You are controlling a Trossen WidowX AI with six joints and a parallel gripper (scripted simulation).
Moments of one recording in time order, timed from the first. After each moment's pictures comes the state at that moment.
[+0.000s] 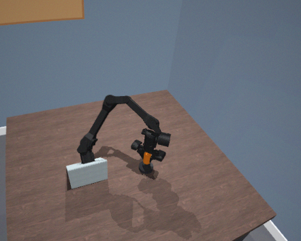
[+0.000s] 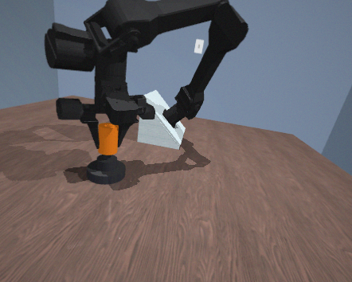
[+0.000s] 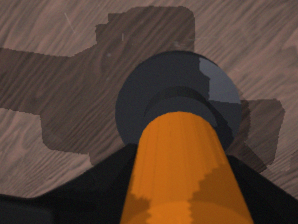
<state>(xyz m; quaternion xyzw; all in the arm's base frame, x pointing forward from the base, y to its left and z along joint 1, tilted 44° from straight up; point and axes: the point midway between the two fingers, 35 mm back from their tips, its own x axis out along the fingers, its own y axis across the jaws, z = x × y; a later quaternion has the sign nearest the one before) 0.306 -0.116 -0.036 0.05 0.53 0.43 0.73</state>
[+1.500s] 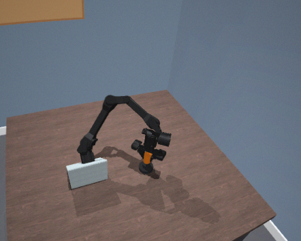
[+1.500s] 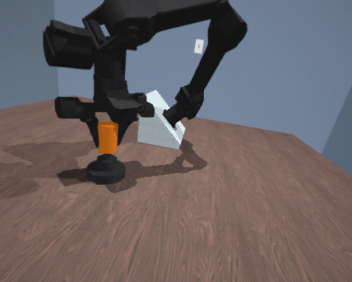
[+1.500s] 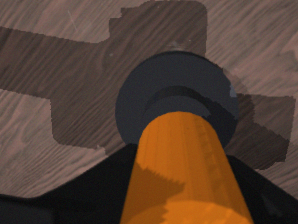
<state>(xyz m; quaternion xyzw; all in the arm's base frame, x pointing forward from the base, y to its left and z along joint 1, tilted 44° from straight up) 0.307 -0.119 -0.034 0.04 0.52 0.44 0.73</state>
